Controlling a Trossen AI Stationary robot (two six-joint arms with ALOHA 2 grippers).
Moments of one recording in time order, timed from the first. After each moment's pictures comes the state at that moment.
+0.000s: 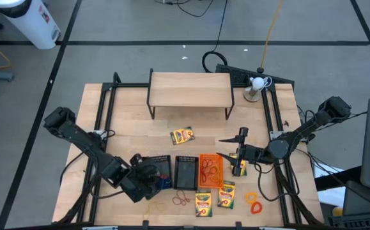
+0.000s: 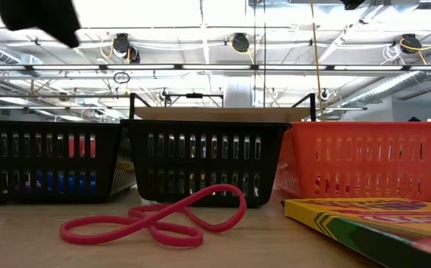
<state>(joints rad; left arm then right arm) -0.67 1.54 1.18 -0.74 -0.47 -1.13 0.56 1.11 0.47 0.83 0.71 -0.35</state>
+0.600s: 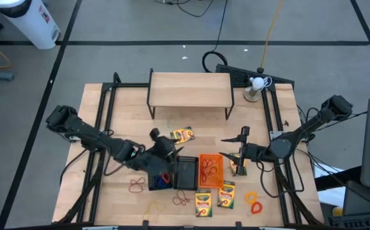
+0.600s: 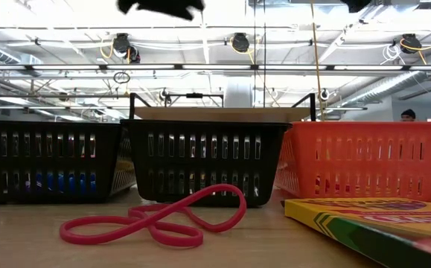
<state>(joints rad) -0.43 1.54 1.18 -0.23 -0.85 -0.38 0.57 1.02 0.47 0.63 0.71 -0.24</state>
